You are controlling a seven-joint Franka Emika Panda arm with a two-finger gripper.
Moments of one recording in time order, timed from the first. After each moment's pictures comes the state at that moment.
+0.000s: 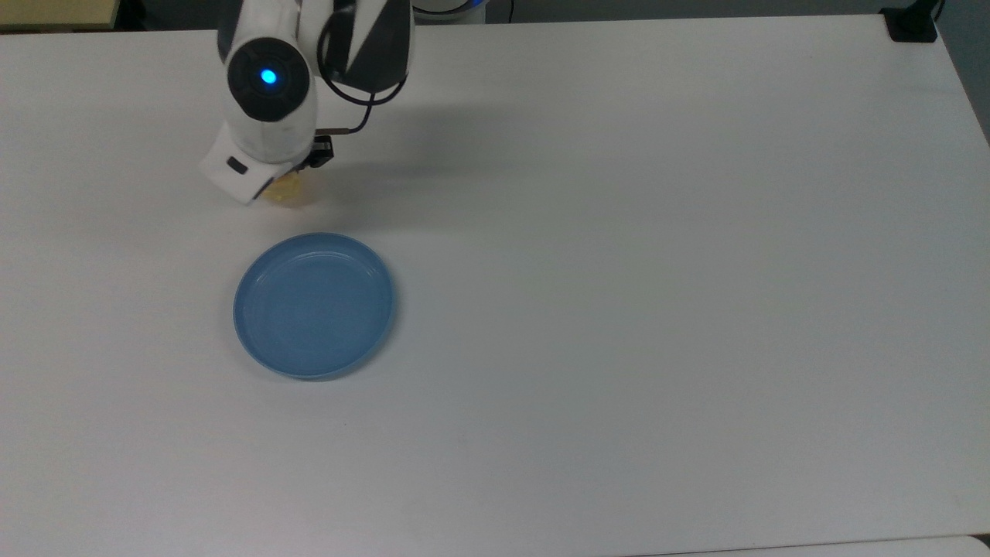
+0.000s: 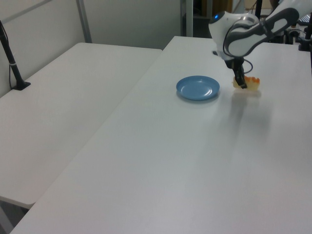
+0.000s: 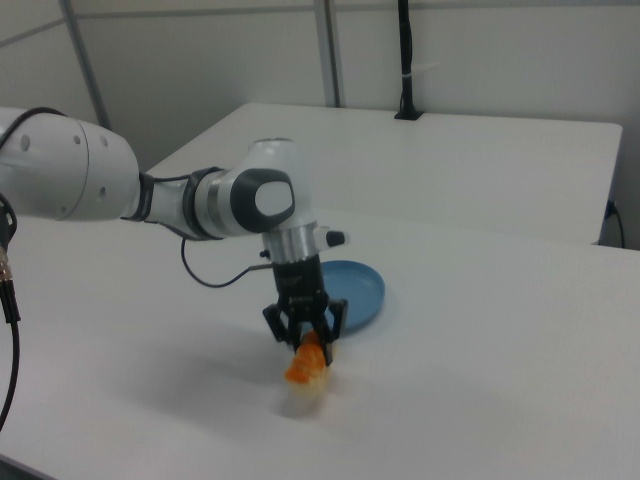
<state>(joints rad) -0.09 0.35 -0.11 -1.83 -0.32 1.89 -0.29</state>
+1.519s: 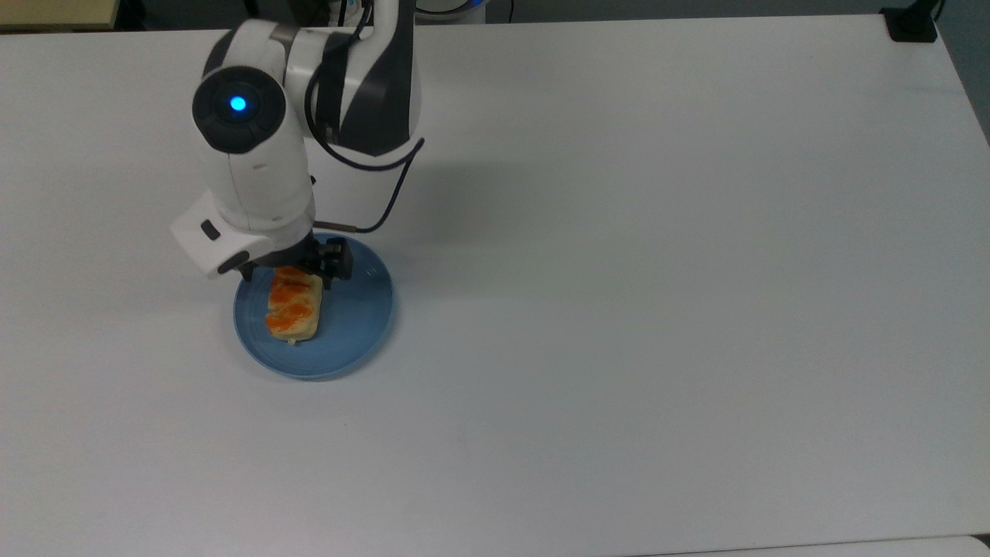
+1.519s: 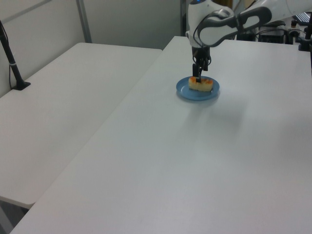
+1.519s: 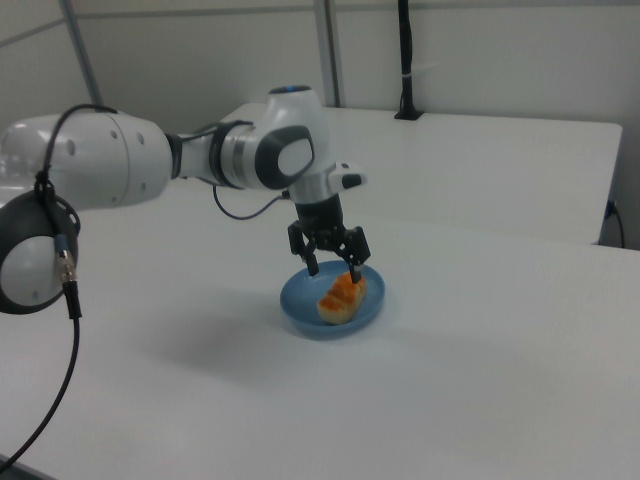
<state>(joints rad) -0.06 0.59 -0.10 -1.38 -0.10 1.97 -0.07</state>
